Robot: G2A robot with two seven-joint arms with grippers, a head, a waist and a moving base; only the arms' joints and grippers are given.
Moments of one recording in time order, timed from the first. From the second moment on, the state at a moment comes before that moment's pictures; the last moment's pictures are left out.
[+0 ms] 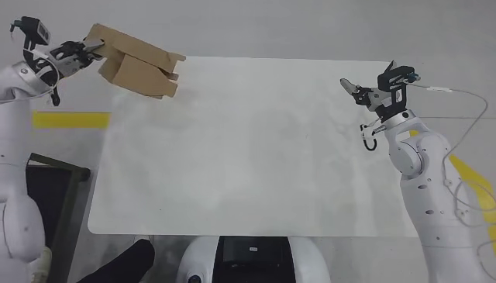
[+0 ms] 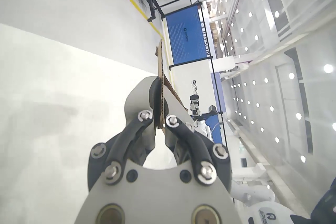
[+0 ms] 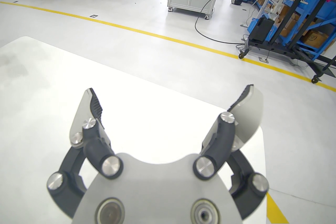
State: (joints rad) left arm 0.34 -0.95 -1.46 -0.52 -0.24 -0.44 -1.23; right arm -1.03 -1.14 1.46 -1.42 -1.21 -0.36 -0.01
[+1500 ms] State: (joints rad) left arm 0.64 -1.04 -1.22 -1.06 -0.40 -0.32 -1.21; right arm -1.03 -1.14 1.46 -1.42 -1.21 -0.36 -0.01
